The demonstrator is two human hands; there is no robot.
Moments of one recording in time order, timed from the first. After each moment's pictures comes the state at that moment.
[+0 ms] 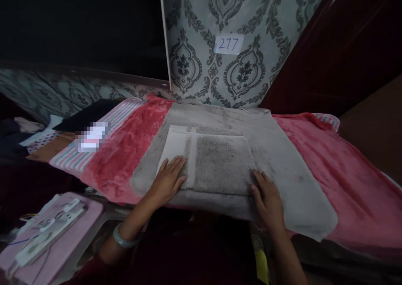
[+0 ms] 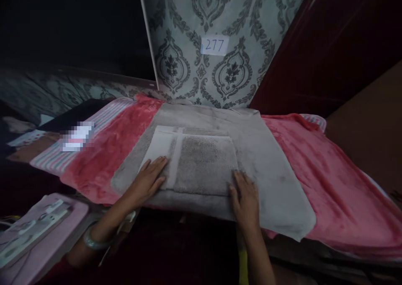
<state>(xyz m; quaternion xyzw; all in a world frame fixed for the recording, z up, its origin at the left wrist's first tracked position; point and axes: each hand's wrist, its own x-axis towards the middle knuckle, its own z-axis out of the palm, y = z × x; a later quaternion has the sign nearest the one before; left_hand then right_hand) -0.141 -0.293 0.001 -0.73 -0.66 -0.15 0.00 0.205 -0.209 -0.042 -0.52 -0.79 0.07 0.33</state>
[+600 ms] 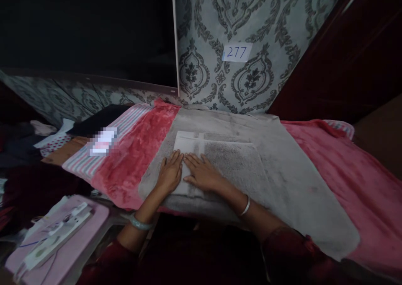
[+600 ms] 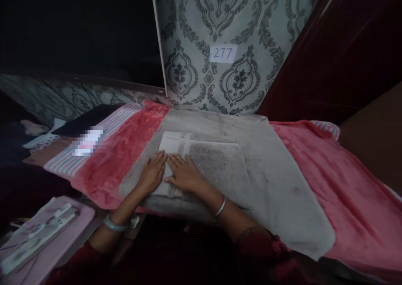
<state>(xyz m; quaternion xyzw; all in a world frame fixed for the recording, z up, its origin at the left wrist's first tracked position) -0.170 -0.257 -0.005 -0.64 -0.75 -0.16 0.00 -0.010 -0.174 0.011 -0.20 -0.97 0.11 0.03</state>
